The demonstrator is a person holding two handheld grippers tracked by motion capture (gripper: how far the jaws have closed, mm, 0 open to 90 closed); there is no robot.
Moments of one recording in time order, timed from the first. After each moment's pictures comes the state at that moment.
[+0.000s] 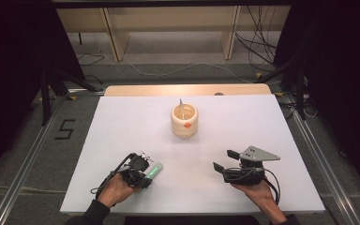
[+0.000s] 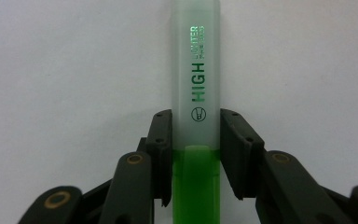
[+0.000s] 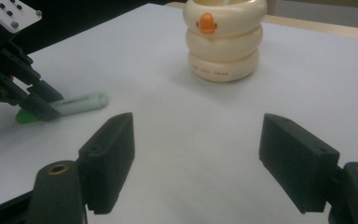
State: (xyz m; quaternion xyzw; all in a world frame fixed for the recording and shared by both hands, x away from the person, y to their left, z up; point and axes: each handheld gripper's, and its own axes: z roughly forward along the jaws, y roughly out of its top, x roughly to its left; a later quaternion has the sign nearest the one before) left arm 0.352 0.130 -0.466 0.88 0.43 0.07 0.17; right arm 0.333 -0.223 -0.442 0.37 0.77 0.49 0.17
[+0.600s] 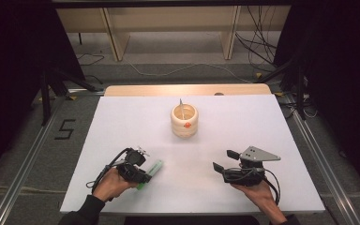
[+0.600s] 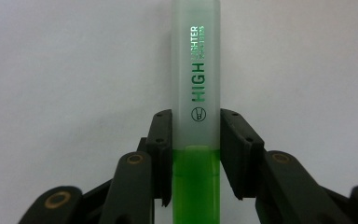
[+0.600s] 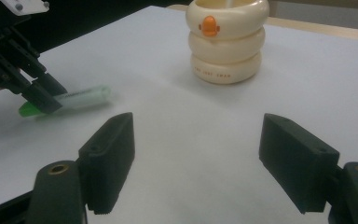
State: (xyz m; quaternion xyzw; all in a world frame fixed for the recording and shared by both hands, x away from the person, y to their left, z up) left arm 0.367 0.143 -0.454 0.88 0.43 0.02 0.21; right arm 0.332 -0.222 -0.441 0.37 0.77 0.50 0.16
